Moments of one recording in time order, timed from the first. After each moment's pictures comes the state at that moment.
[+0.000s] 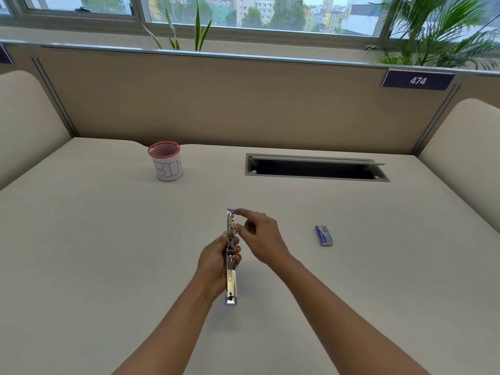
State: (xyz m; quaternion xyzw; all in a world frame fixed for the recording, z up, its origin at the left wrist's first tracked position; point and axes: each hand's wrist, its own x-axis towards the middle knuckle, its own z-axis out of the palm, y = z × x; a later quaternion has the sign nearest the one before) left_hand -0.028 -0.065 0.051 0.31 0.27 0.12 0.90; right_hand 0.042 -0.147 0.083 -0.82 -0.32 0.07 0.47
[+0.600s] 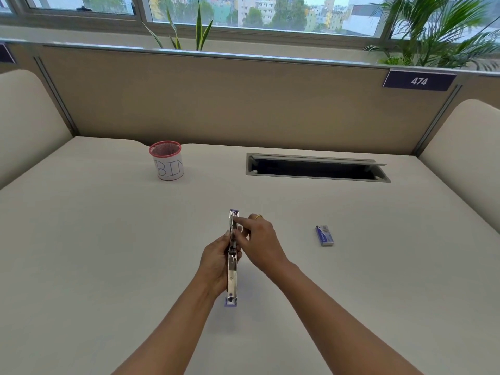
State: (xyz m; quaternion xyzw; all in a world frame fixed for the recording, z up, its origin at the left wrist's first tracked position) left_hand -0.027 -0.069 0.052 0.37 0.29 0.14 0.87; right_hand 0.033 -0.143 0.078 -0.85 -0.35 0.03 0.40
